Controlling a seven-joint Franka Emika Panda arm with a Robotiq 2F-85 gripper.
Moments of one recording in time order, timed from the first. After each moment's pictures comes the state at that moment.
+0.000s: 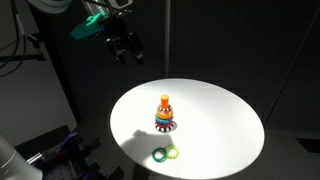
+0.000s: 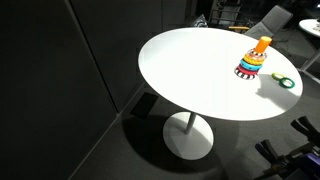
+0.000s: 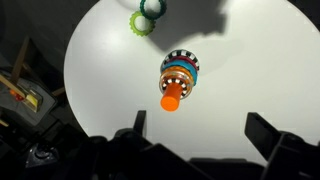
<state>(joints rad) -0.06 -0.60 -0.08 -2.60 -0.22 2.32 -0.18</state>
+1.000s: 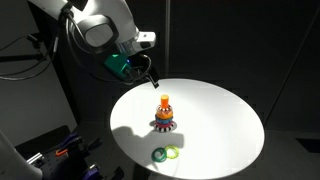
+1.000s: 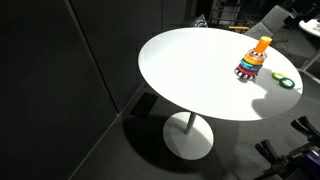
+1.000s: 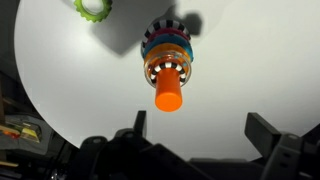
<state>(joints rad) -0.06 -0.24 -0.12 -2.60 0.05 2.77 -0.09</state>
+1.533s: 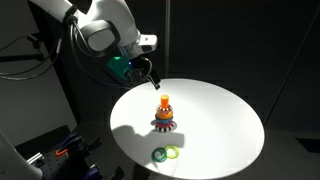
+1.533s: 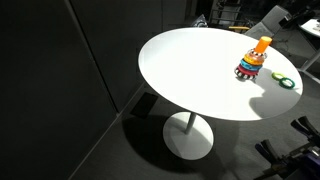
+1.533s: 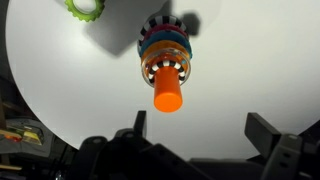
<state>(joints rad) -0.05 -0.20 -0.12 -2.59 0.09 2.82 -0.09</state>
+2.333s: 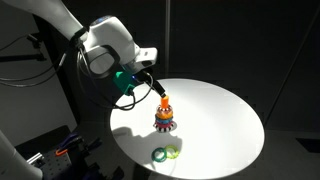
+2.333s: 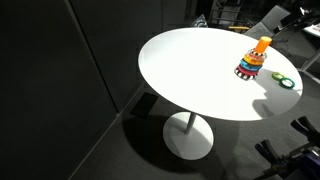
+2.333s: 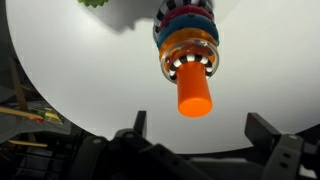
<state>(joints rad) -0.06 -0.06 -0.13 -2.66 0.13 3.16 -0.09</state>
